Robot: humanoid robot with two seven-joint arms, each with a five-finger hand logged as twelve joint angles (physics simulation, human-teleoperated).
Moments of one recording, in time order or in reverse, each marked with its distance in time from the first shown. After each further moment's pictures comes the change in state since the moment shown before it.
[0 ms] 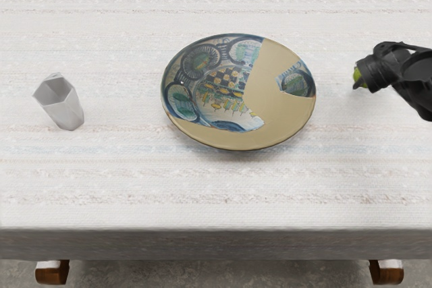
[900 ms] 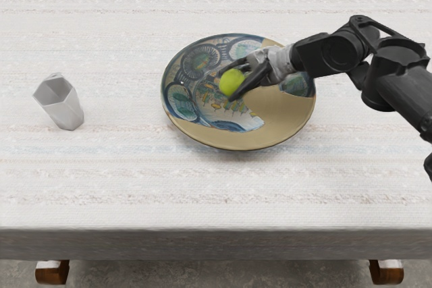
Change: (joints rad) left arm 0.000 0.000 0.000 0.000 0.000 0.000 0.000; right arm -0.056 0.166 0.783 -0.063 -0.219 0.803 0.005
